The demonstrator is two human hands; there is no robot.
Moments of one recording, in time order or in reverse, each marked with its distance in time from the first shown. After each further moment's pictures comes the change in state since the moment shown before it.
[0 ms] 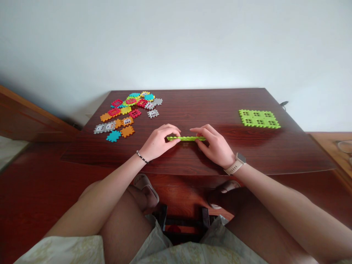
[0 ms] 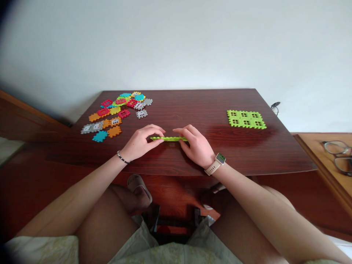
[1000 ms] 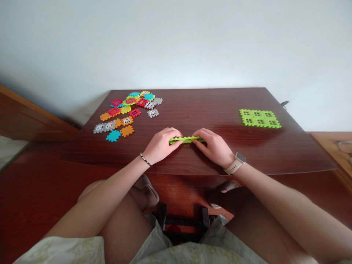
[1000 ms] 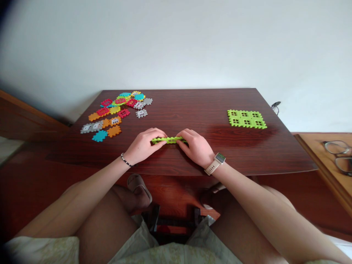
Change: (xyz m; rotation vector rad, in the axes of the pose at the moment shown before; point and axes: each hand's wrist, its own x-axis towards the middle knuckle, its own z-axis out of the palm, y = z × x) left_hand -0.006 -0.001 0.015 0.097 -0.028 -0.007; right_hand 0.002 0.006 0.003 -0.017 -0.132 0.072
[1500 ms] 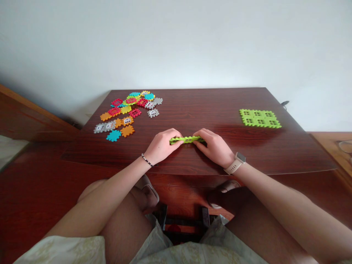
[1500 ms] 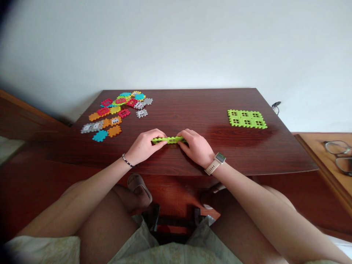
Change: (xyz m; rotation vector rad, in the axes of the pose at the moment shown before) left_hand -0.001 0.001 0.004 -0.069 0.002 -0.088; right_hand 0.000 0.005 0.003 -0.040 0.002 -0.006
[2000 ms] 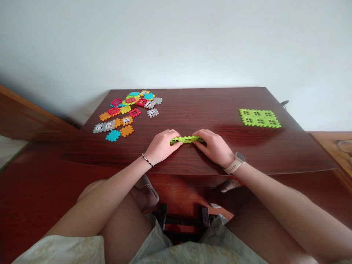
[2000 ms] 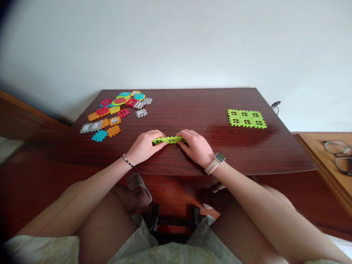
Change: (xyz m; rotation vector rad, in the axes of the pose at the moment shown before) left_hand -0.001 -0.005 0.004 0.141 -0.030 -0.009; right_hand -0.001 0.002 0.001 -0.015 -0.011 -0.007
